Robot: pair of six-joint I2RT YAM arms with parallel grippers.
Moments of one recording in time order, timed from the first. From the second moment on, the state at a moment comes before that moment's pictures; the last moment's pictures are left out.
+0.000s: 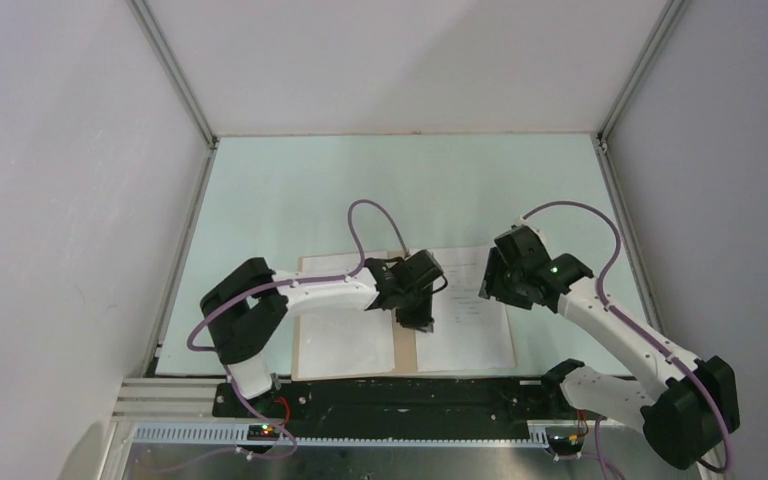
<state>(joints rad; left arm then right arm) -1.06 1.74 1.05 -0.43 0.09 -0.96 0.54 1.04 0.79 -0.81 0.15 0.75</state>
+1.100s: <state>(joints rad) -0.62 1.62 0.91 -0.47 -0.01 -0.82 0.84 1.68 1.14 -0.54 0.16 0.73</state>
